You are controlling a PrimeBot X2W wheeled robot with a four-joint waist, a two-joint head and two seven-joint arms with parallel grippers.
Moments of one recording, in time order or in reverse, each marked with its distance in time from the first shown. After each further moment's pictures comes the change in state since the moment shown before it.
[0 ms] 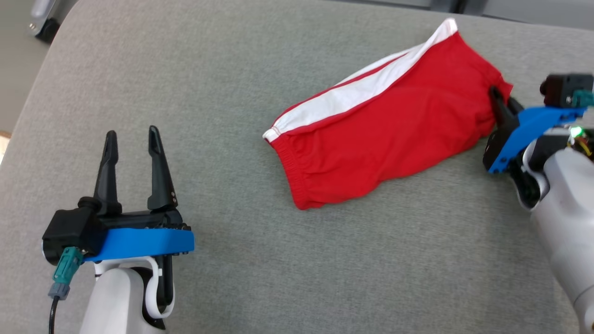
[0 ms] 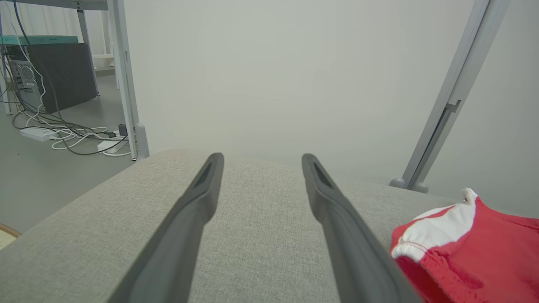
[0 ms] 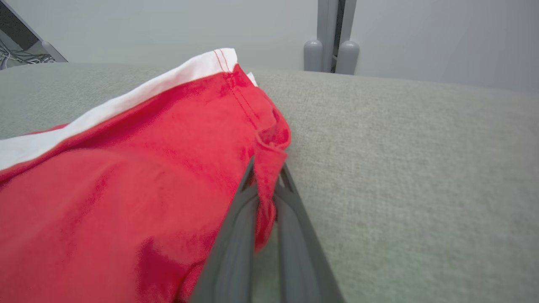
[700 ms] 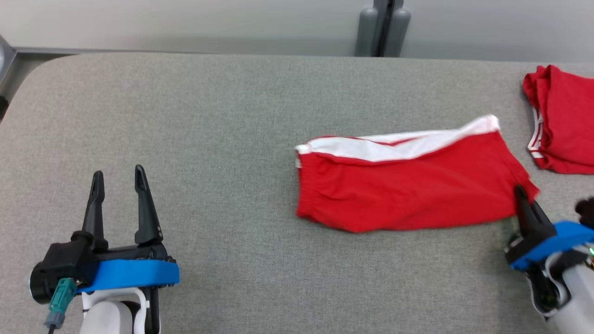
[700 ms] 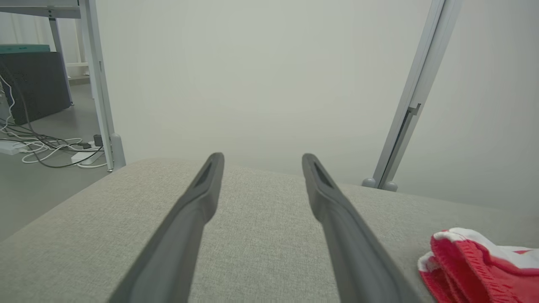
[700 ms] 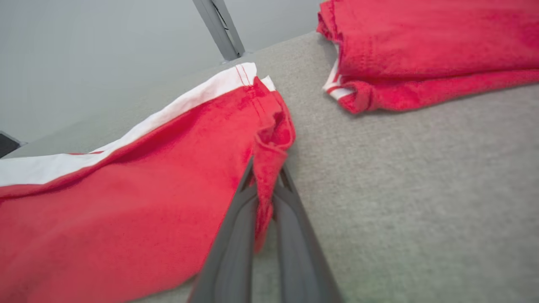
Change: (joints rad) left arm 0.104 0.000 0.083 0.011 0.066 -0.026 0.000; right arm 0.483 -0.032 -0.115 -0.298 0.264 0.000 -0.126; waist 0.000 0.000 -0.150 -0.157
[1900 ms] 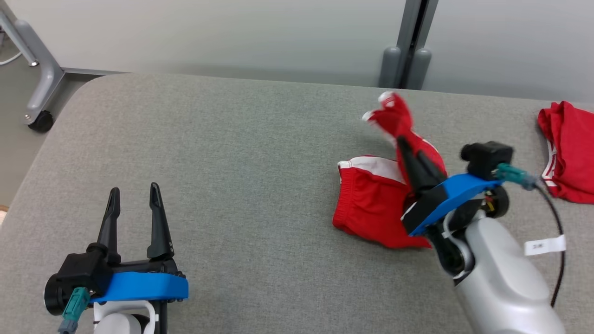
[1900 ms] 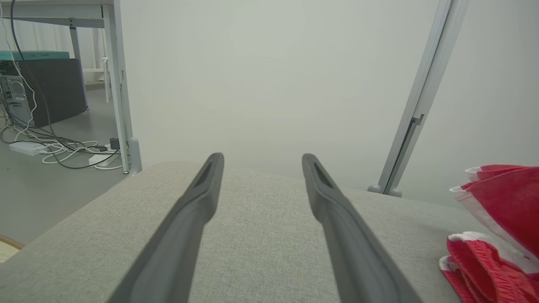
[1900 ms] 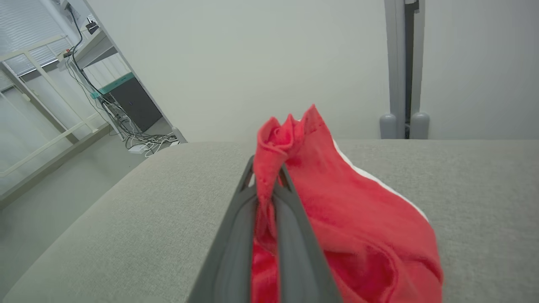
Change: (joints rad) left arm 0.044 0.000 -0.029 0.029 -0.005 -0.009 0.000; right arm -0.085 0.235 0.040 -0.245 -0.218 0.000 0.156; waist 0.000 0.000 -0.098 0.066
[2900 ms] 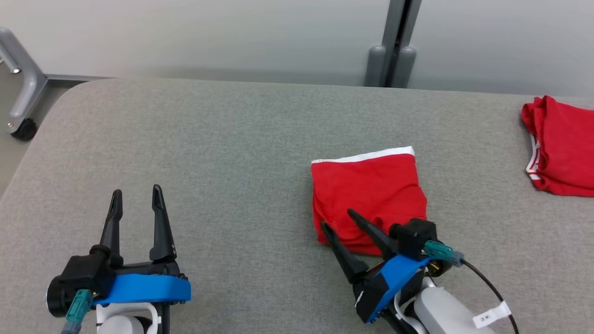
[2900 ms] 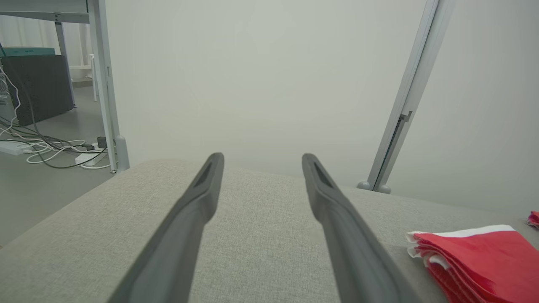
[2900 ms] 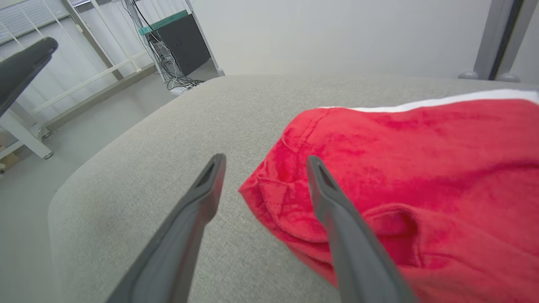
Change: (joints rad) left arm 0.009 0.000 -0.013 -0.007 -0.006 0.010 0.000; right arm 0.172 0.015 0.324 -0.044 -0.041 0.000 -0.099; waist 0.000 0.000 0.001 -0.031
